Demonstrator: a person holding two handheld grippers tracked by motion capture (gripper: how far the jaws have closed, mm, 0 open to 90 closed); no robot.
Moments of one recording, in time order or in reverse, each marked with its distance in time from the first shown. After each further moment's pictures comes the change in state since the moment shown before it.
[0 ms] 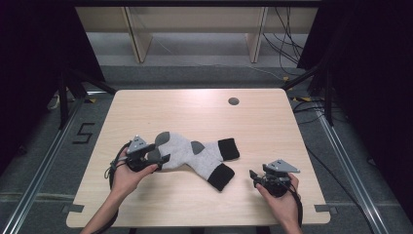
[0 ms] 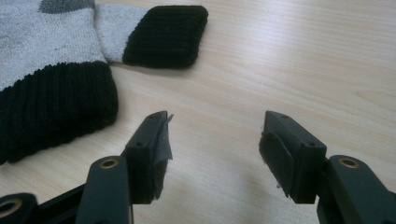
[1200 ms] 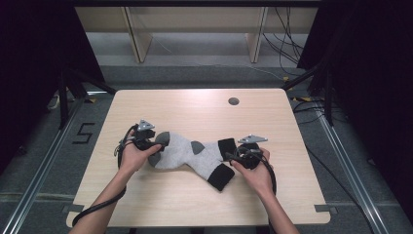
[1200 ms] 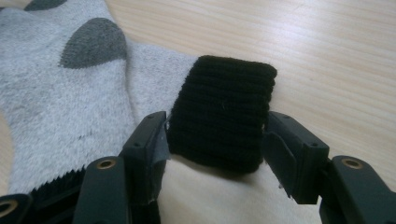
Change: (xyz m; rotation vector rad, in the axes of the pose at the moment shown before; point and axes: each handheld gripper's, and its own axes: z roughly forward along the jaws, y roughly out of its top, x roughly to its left) left arm 0.047 0.022 0.042 0.131 0.123 -0.003; right arm 0.033 0.072 0.071 0.121 0.095 -0.006
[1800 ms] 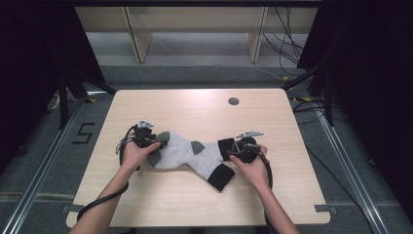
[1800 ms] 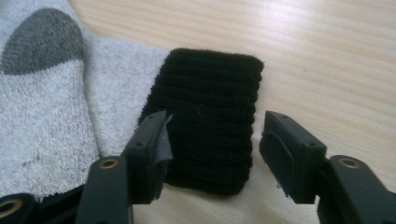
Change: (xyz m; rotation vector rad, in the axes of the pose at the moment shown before) left arm 0.015 -0.008 0.024 0.081 -0.026 -0.083; right arm -0.011 0.008 0.021 0.078 -0.030 0.042
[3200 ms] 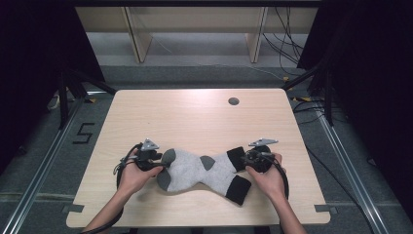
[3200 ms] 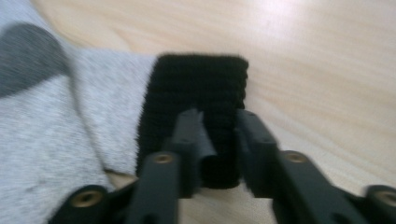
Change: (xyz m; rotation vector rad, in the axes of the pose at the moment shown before) left arm -0.060 -0.039 -0.060 -0.026 -0.067 0.129; right arm -0.012 -0.026 -0.051 0.007 -0.030 -0.065
